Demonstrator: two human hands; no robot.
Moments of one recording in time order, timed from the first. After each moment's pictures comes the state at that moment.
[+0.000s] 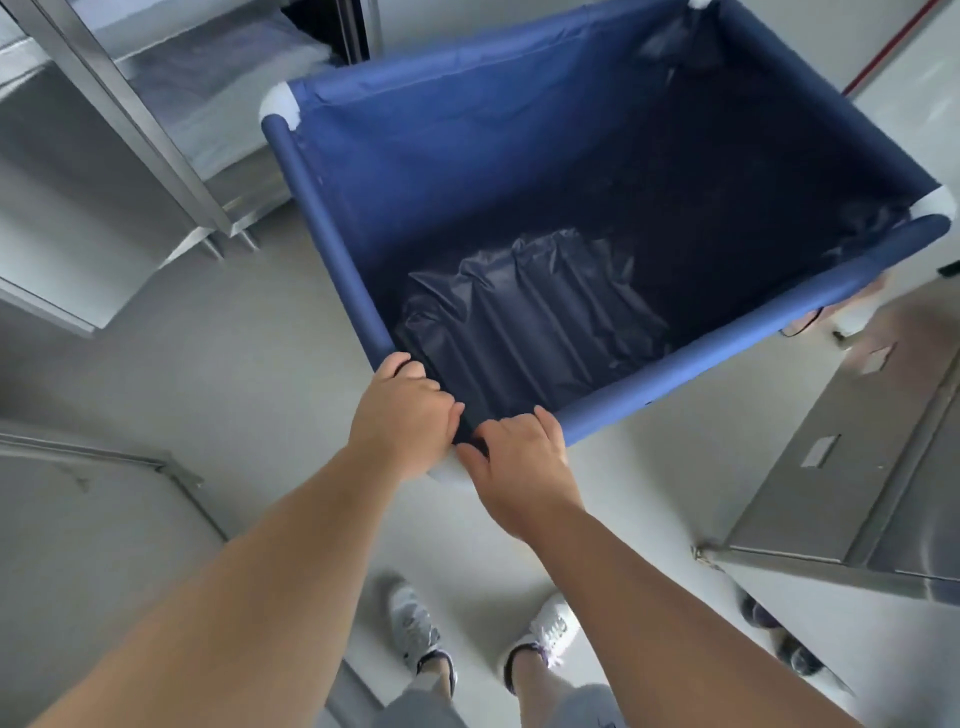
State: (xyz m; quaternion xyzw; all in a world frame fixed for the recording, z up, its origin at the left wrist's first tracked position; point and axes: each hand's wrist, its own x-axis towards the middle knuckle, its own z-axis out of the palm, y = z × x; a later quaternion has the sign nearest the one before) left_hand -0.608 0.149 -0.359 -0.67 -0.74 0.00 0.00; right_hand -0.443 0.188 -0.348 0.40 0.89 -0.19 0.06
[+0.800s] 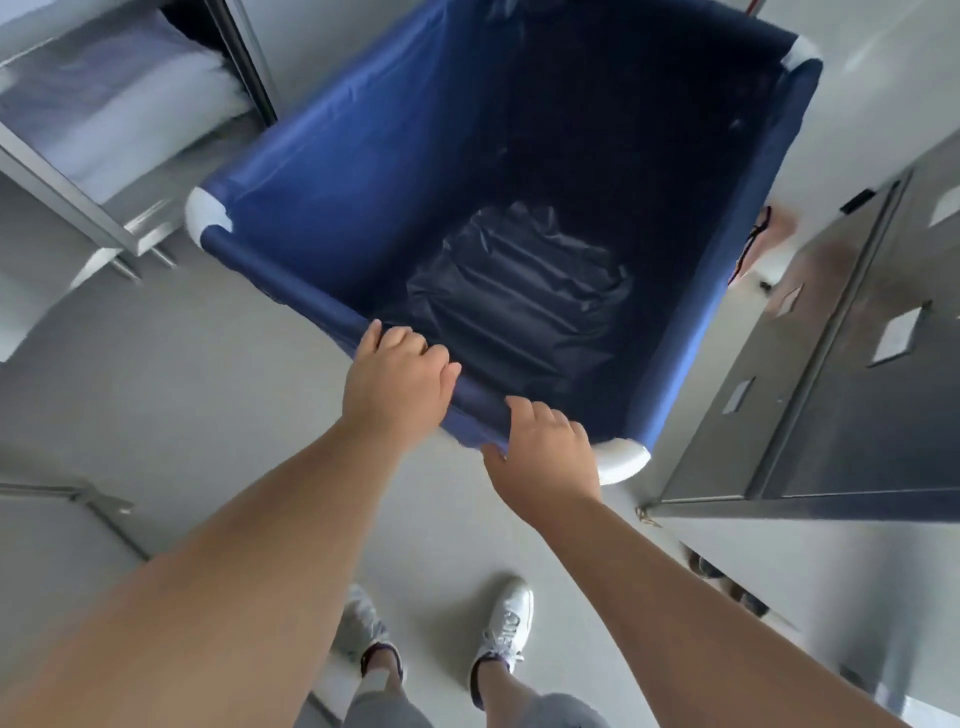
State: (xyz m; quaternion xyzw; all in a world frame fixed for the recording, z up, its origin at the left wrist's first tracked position) left_hand -0.430 0.234 -0.347 -0.65 -0.76 0.03 -0.01; right_hand -0.246 0.243 -0.346 0.52 0.83 -0.19 0.05
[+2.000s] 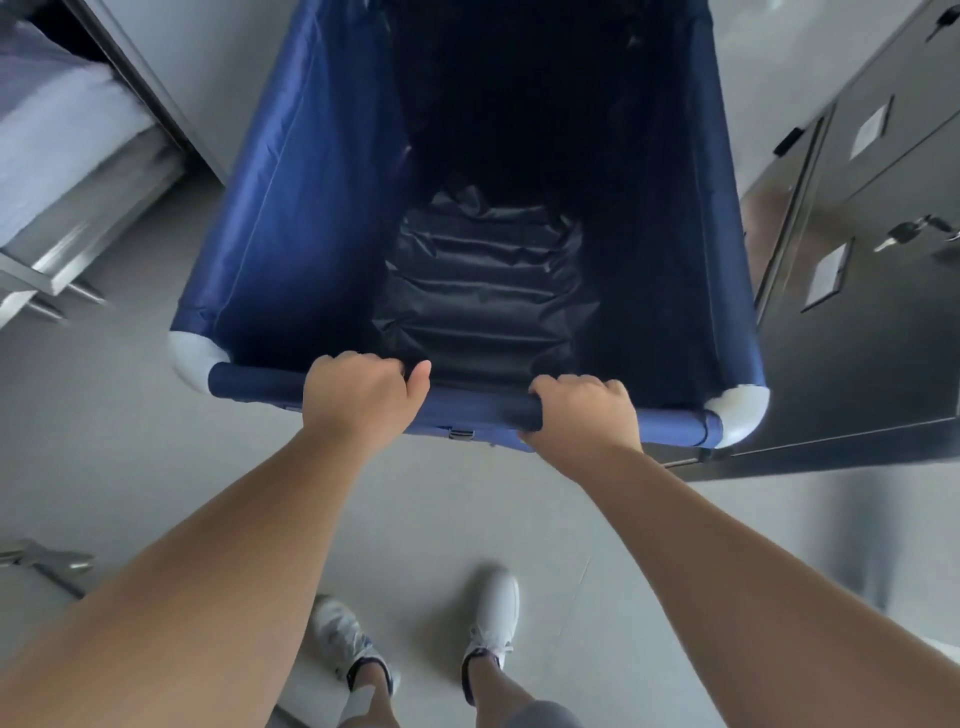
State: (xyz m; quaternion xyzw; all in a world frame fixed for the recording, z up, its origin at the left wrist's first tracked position) left_hand -0.369 0.281 -0.370 -0.65 -0.76 0.05 0.00; right_hand -0.138 0.327 -0.361 0.54 0.82 -0.11 0.13
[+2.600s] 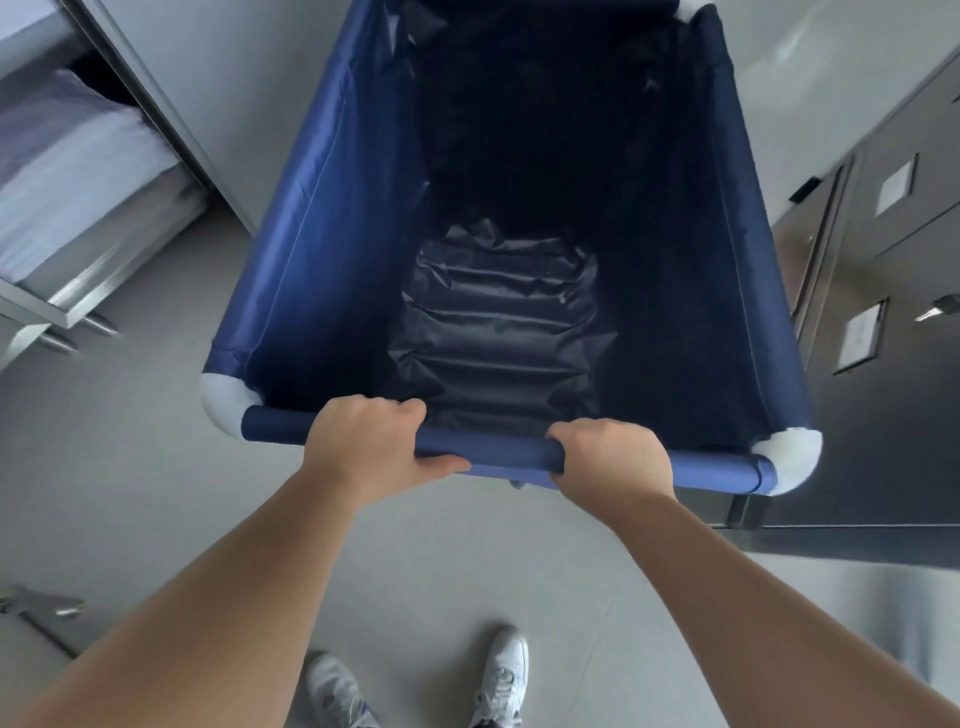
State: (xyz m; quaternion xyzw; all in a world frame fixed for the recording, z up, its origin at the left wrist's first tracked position) left_hand -0.396 0.310 -0.368 -0.72 -0.69 0.03 0.00; right_hand -0.143 0.372 -0.372 0.49 0.86 -0.07 0.12
